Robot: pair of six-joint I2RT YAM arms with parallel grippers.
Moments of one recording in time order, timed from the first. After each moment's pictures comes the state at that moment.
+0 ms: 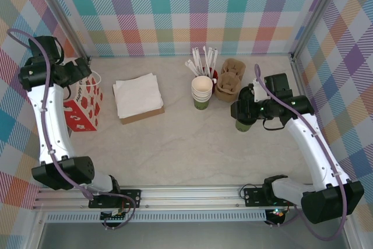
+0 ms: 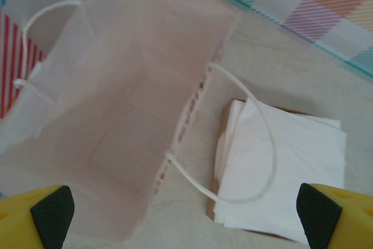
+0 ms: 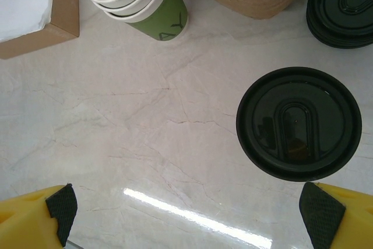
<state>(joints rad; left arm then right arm) 0.32 1.47 1.88 -1.23 -0.08 -0.25 0.23 1.14 1.20 -1.04 -0.30 0.15</state>
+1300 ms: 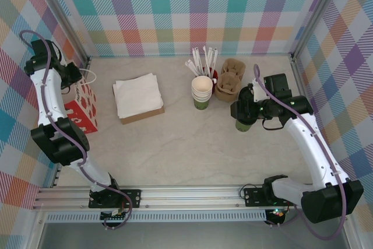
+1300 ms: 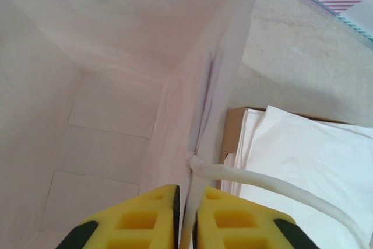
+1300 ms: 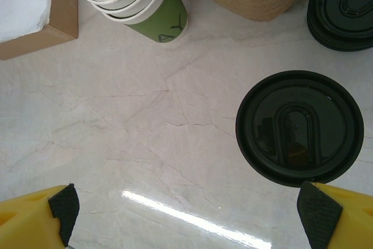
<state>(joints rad) 0.43 1.76 1.86 -1.08 0.14 -0.16 0.23 1.14 1.19 -1.02 -0.30 0.14</state>
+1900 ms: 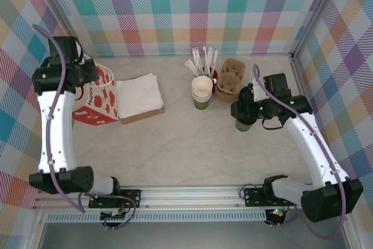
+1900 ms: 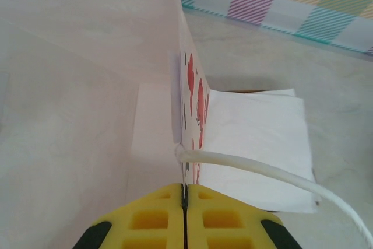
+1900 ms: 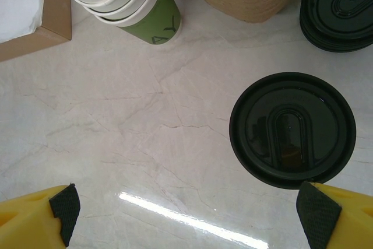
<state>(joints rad) 0.06 1.37 1.86 -1.23 -0.14 -0.19 0.23 1.15 1.19 -1.01 -0.28 0.15</state>
